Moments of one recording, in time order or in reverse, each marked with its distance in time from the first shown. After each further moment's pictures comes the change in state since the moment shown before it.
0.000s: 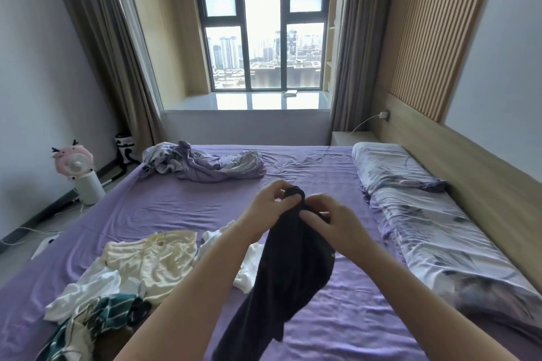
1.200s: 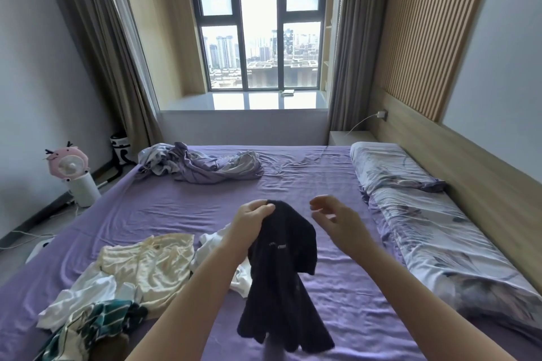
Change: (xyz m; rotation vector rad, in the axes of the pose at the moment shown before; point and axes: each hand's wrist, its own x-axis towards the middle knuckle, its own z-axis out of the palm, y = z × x) left_hand -0.010 -0.015 -0.013 -0.131 0.184 -0.205; right_hand 0.015 0.019 -0.003 -0.021 0.058 0.050
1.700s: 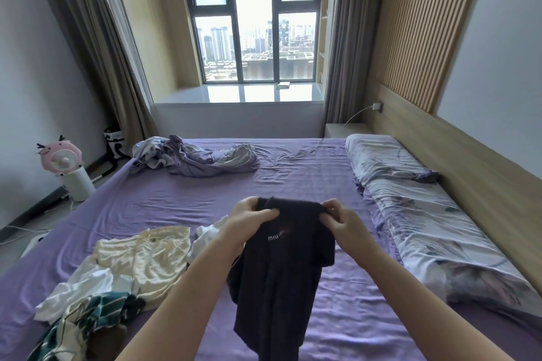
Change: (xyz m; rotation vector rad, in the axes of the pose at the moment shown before) left_hand -0.006 -0.004 0.004 0.079 -0.043 -0.075; right_hand -0.016 0.027 0.001 0.184 -0.008 0.216
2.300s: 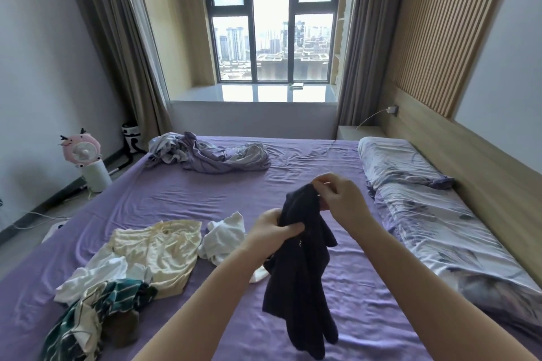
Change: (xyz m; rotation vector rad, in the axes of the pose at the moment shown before) left_hand -0.026 -0.015 0.014 0.145 -0.079 0.070; right_hand 0.015 -0.064 0.011 -0.034 0.064 -0.121
